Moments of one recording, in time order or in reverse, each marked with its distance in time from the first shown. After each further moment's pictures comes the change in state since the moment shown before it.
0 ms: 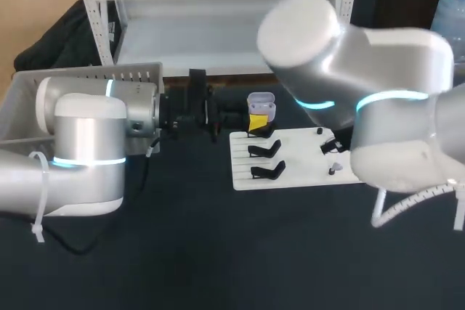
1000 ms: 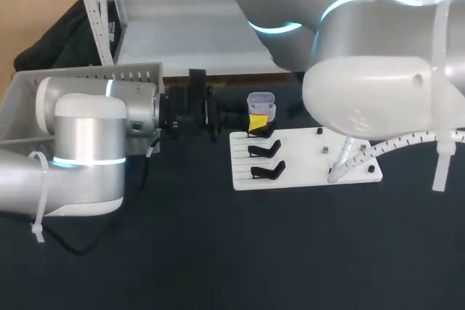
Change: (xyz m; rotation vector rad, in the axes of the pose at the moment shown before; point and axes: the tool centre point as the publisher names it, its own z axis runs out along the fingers) left arm 0.000 0.000 0.000 0.000 0.000 0.000; right arm 0.013 0.009 -0.147 -0.073 0.009 -0.096
